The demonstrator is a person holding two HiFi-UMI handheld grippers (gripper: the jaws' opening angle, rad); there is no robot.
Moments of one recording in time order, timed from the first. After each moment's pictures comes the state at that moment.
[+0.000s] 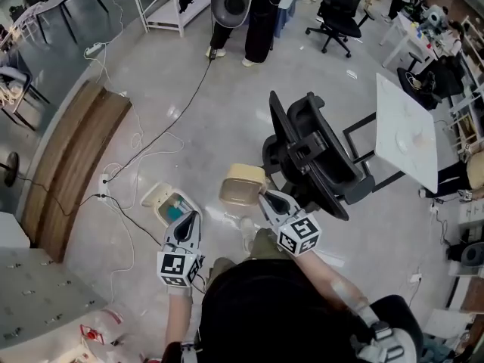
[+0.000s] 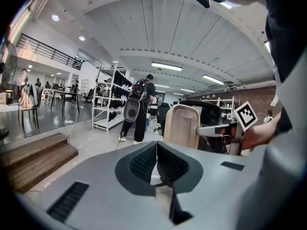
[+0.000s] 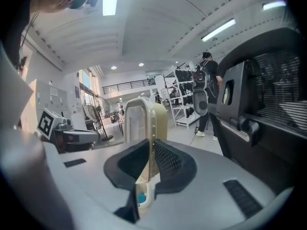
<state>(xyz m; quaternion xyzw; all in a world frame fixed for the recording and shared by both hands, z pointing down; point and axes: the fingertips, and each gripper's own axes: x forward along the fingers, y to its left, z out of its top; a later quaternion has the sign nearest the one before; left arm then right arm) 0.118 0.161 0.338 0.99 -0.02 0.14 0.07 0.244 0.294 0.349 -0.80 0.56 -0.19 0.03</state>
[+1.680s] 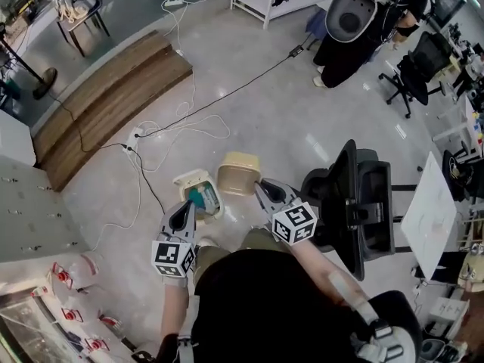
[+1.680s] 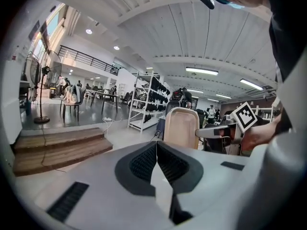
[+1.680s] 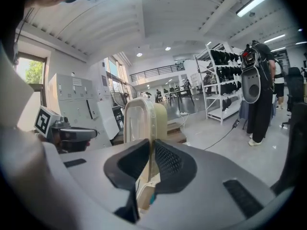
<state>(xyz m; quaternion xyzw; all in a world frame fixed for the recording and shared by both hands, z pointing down) 0.059 0.003 0.340 0.96 -0.23 0.12 0.12 0.233 0.071 0.355 -0.67 0.71 -0.21 -0.04</state>
